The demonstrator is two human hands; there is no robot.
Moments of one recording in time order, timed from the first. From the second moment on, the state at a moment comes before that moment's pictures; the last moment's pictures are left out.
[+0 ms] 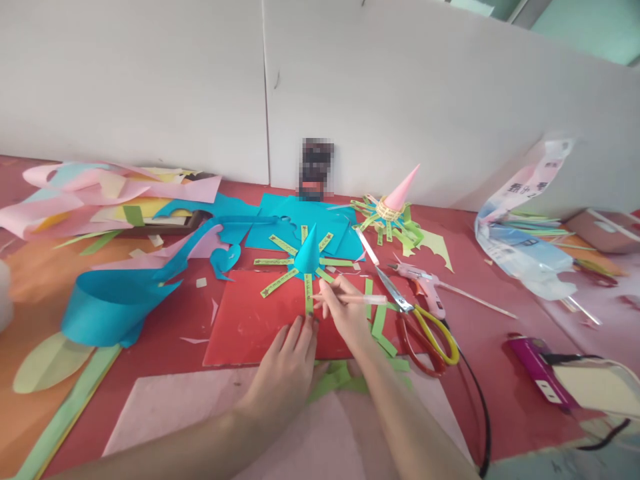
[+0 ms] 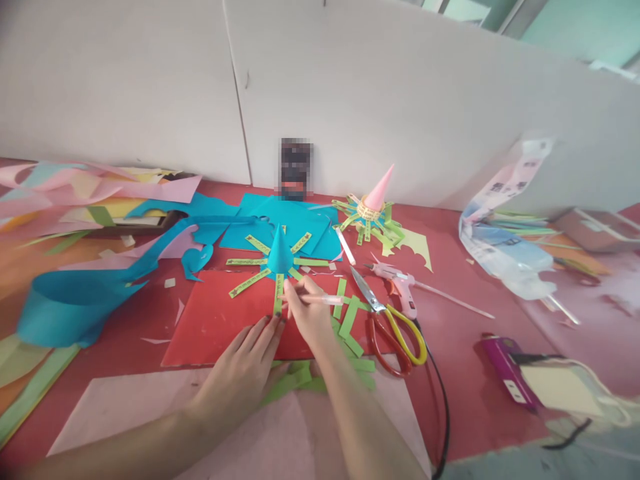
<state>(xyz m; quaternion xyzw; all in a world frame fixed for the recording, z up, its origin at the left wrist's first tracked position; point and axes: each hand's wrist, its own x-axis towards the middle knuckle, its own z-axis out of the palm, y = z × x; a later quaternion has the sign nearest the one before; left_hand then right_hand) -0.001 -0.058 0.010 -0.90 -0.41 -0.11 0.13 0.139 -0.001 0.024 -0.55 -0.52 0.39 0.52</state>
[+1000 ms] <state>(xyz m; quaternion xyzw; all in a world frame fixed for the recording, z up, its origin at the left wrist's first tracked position) -0.008 -0.056 0.007 -0.91 -0.40 -0.10 0.11 0.140 -0.001 0.020 -0.57 -0.55 0.38 0.48</state>
